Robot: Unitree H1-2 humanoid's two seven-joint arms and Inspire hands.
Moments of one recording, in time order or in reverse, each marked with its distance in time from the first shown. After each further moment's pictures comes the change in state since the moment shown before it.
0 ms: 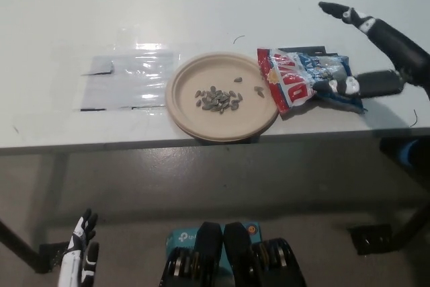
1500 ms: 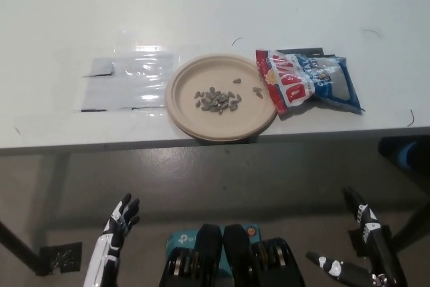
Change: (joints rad) left_arm -0.055 0.006 -0.099 0.007 -0.199 0.019 -0.161; right_arm 0.714 0.360 -0.045 0.188 0.086 -0.507 -0.424
